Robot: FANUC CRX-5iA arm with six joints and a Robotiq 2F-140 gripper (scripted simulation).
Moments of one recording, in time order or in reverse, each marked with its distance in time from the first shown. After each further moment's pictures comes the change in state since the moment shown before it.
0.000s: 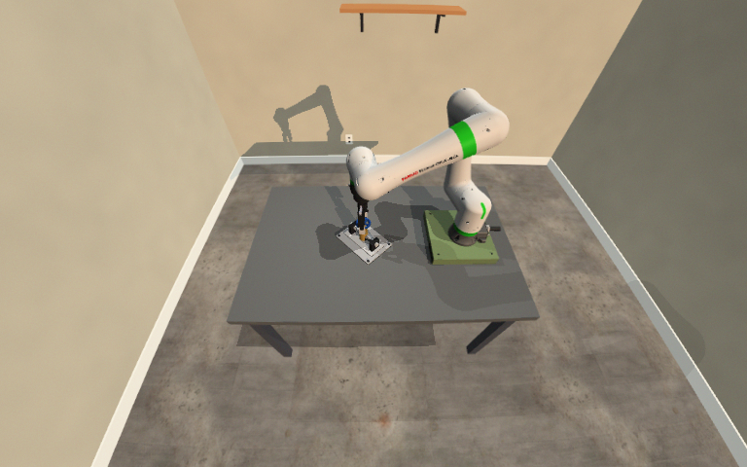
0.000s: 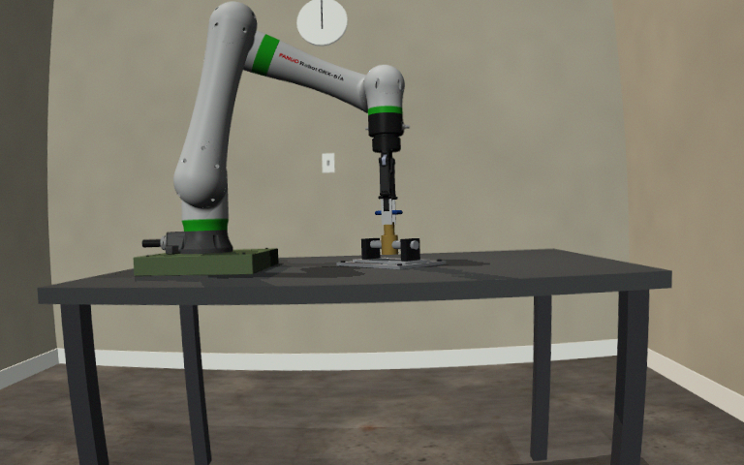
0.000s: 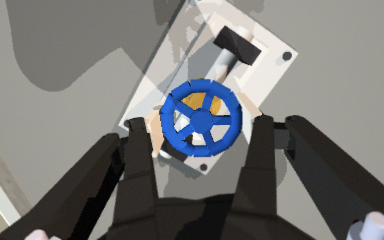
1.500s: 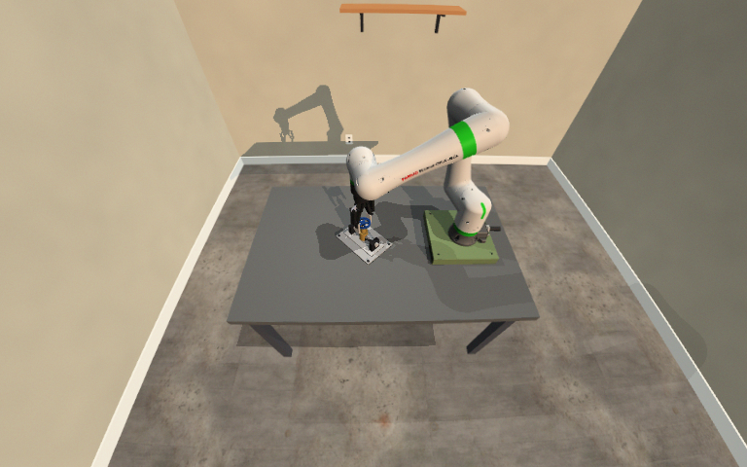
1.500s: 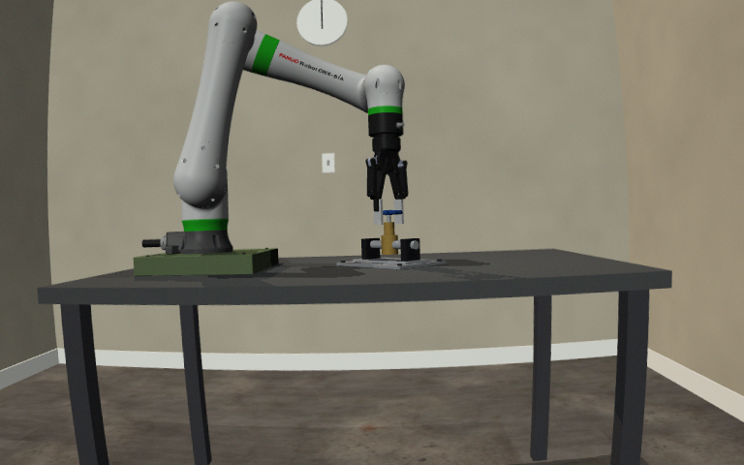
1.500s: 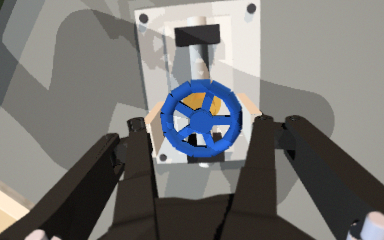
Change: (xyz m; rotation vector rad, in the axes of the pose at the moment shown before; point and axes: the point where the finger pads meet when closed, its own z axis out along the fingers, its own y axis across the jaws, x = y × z) arm 0.000 0.000 0.000 0.000 0.000 0.639
